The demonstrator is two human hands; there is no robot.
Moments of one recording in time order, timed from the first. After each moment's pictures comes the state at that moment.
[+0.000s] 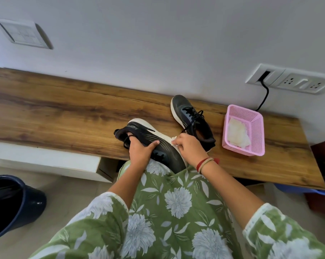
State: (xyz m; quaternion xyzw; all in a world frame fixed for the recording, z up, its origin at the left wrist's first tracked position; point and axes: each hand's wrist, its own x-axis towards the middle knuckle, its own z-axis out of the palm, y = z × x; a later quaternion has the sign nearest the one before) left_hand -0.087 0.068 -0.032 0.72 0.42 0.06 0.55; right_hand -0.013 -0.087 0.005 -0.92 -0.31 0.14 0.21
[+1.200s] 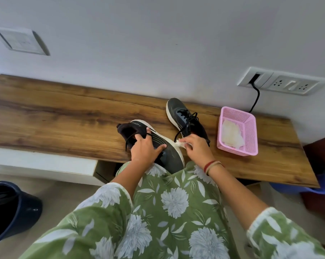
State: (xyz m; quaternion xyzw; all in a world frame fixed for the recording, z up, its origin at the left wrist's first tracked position) left_hand -0.075 0.056 -0.014 0.94 0.25 -0.10 0.21; right_hand -0.009 -0.121 0.010 -0.92 -0.25 0.10 0.28
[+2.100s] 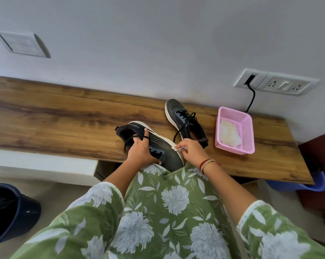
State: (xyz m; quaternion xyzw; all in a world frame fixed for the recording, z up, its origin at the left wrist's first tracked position) left_hand -0.086 0.075 -0.018 0.93 0.18 -0.16 0.27; right_hand -0.013 -0.117 -0.005 -0.92 -0.23 0.18 0.26
